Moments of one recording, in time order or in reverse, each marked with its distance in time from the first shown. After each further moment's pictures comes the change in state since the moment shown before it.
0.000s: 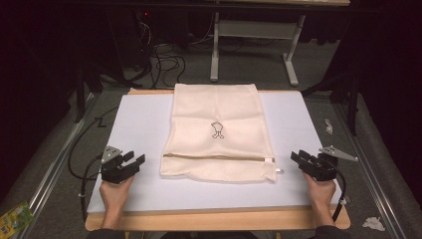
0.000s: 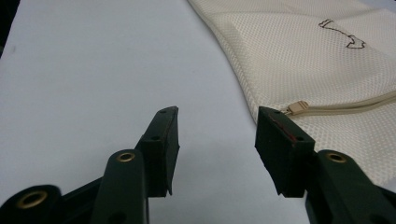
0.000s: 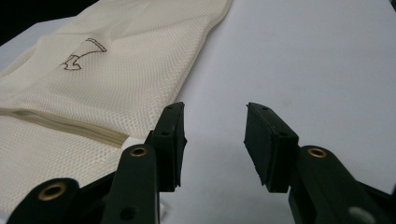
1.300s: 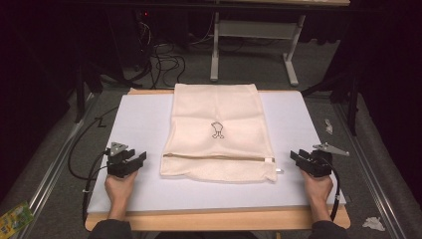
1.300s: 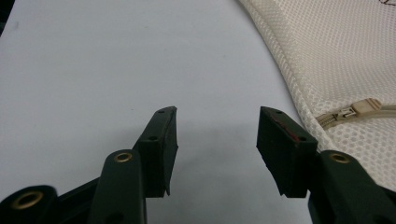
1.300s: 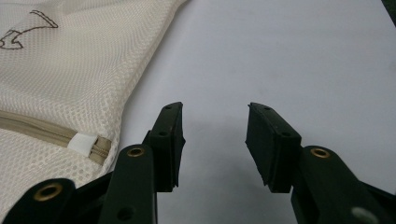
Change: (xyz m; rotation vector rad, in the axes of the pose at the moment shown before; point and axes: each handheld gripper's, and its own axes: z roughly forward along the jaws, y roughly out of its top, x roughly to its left) left arm 0.009 -0.002 0.033 0.064 0.079 -0.007; right arm -0.007 0.000 0.021 0.082 -0.106 -0.016
